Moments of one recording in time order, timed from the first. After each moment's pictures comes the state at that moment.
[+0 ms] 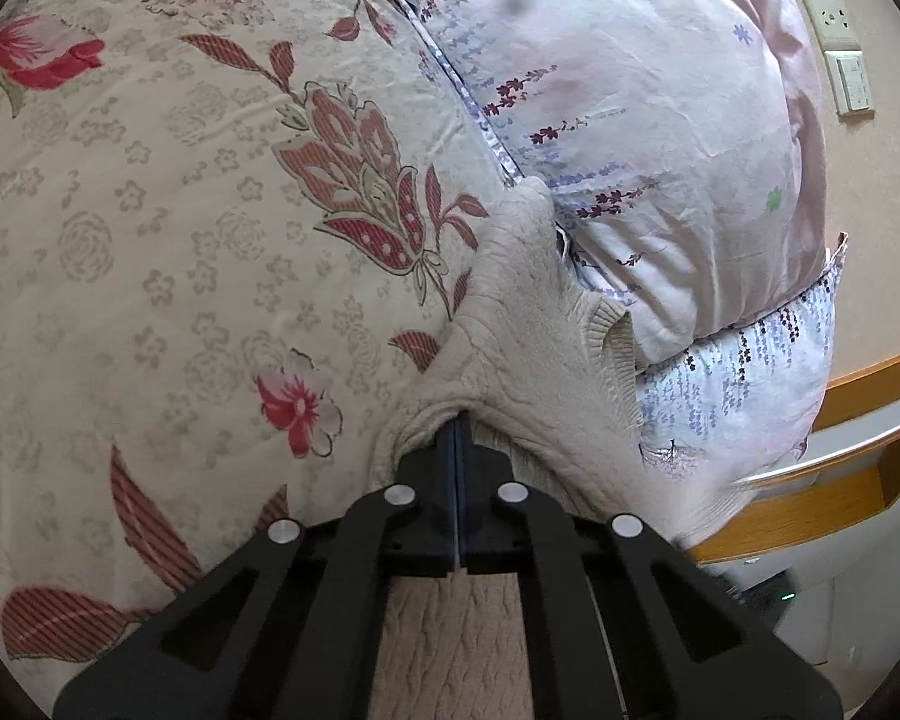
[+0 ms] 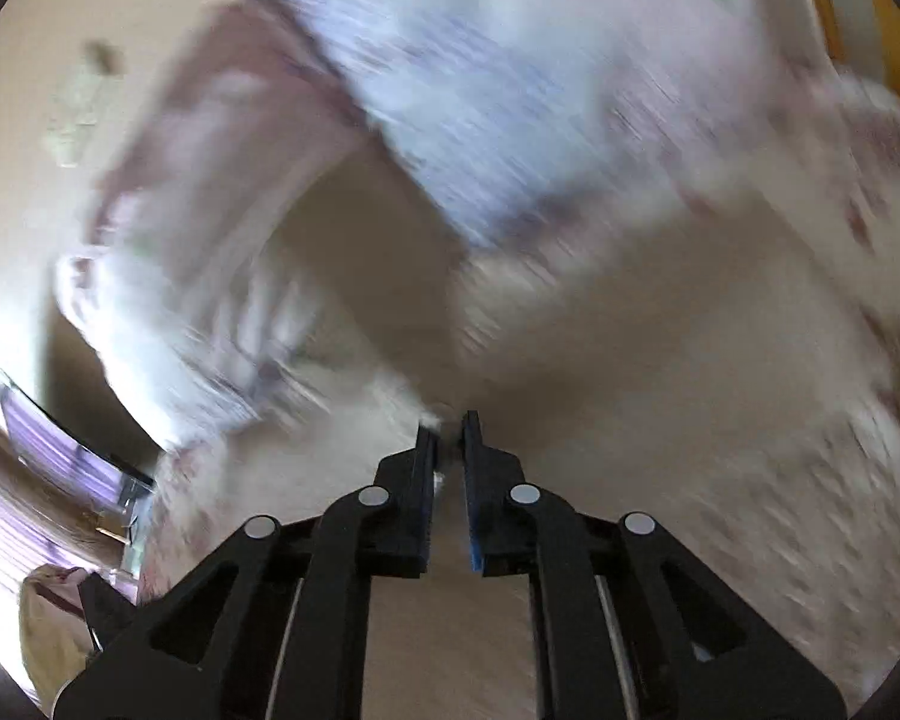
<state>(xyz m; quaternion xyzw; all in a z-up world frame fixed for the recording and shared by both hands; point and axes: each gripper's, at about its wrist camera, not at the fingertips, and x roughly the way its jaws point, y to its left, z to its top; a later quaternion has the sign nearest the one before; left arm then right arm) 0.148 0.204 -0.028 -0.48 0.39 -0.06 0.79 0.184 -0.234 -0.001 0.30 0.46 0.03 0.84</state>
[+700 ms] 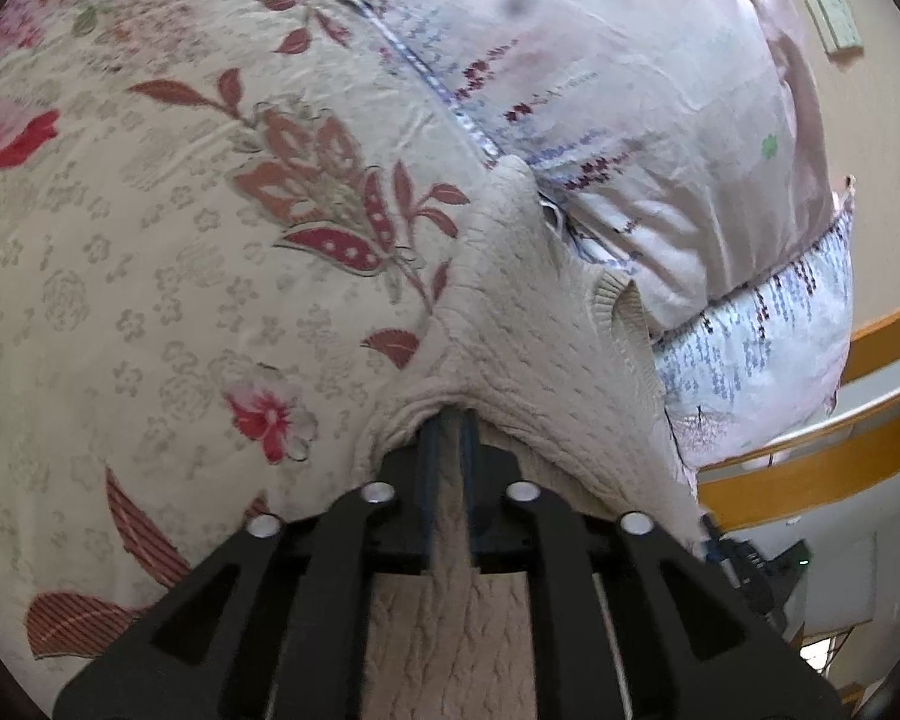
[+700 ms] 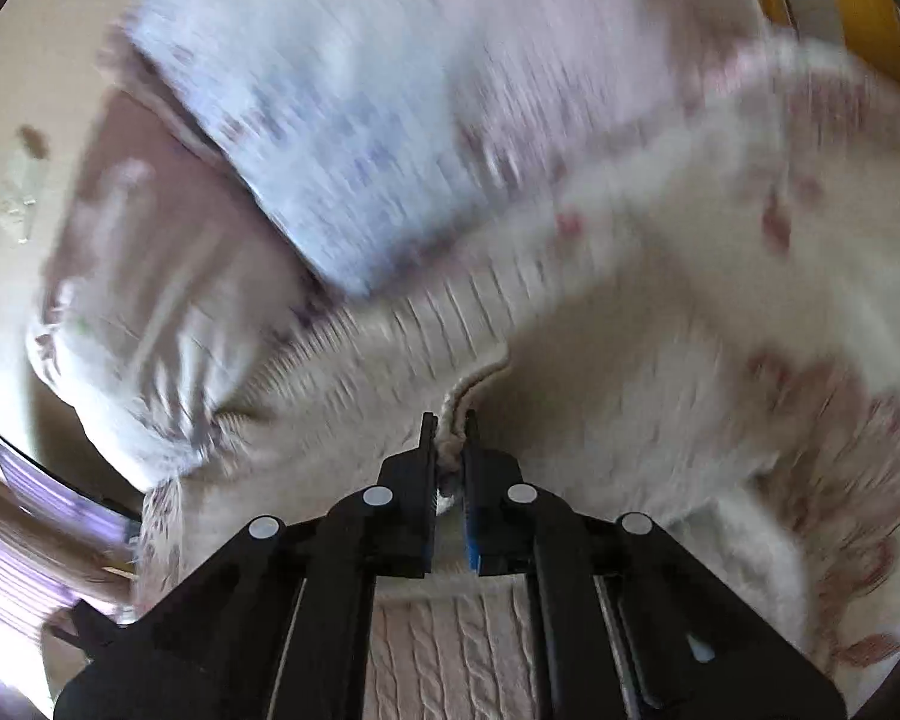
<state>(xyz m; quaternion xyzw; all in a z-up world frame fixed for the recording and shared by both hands) 0.155 0.194 -0.012 -0.42 0.41 -0.06 0.81 0.192 -0.292 0.021 0.30 0.38 0.01 0.87</state>
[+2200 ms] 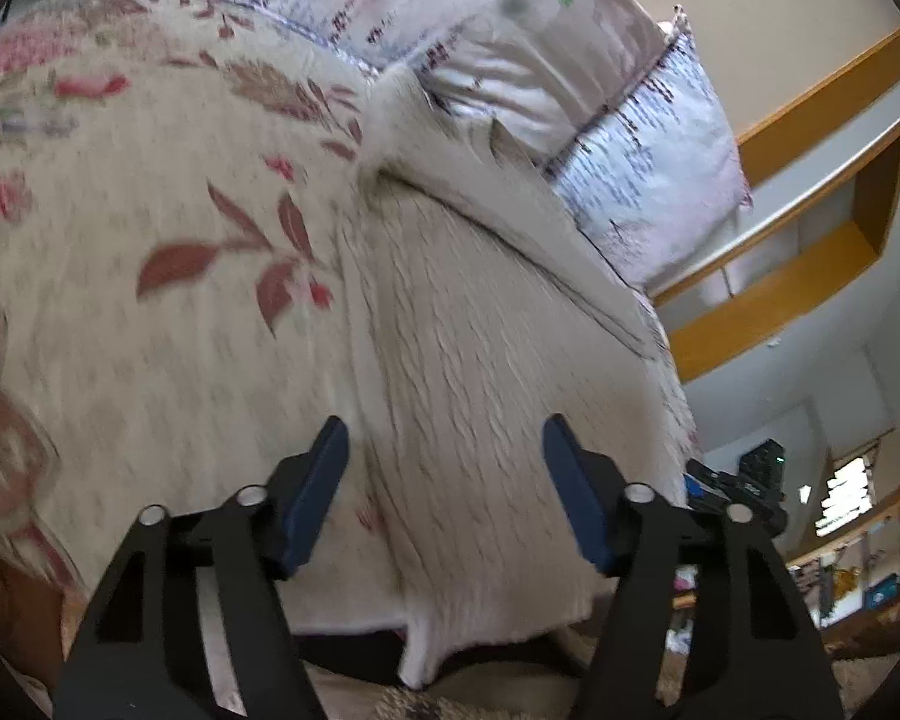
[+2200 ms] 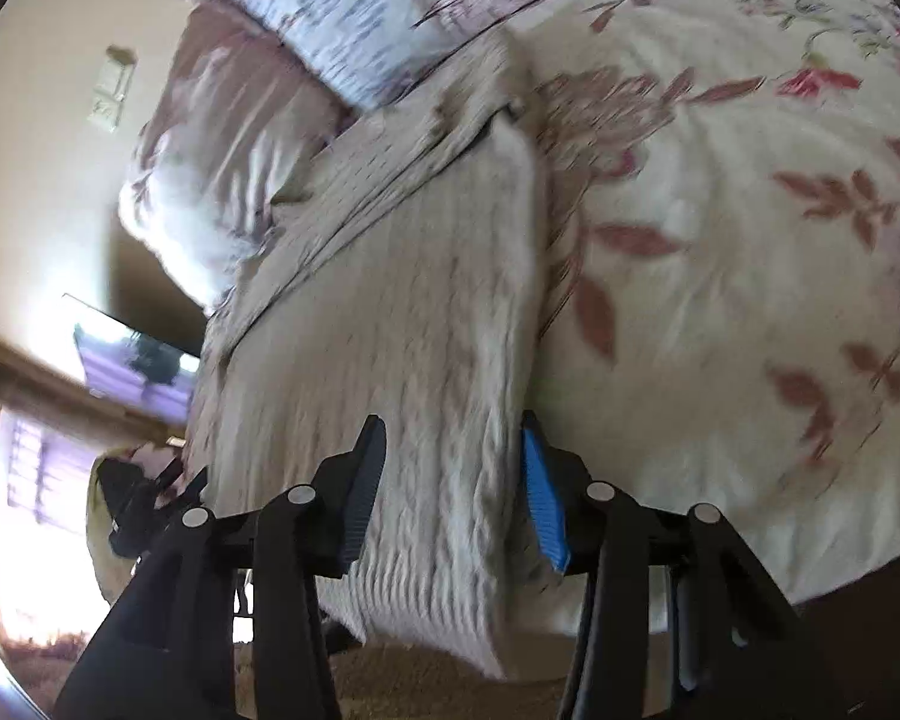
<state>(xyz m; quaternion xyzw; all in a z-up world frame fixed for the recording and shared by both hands) 0.006 0.181 -0.001 -0.29 0.42 -0.22 0.83 0.010 -0.347 -0.008 0.34 0.51 0.17 0.77</state>
